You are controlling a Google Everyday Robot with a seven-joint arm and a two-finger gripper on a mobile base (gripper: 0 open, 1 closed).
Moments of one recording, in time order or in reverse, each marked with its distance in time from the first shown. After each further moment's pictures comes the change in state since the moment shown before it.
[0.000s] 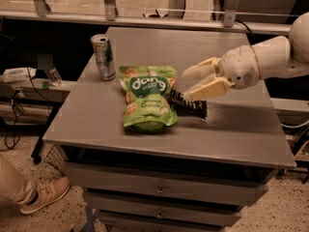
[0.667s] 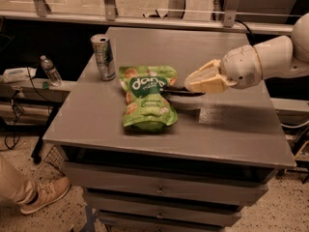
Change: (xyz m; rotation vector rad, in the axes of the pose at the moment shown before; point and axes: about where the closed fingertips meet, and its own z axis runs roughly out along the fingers) arm 0.001 0.000 -0.004 0.008 0.001 0.002
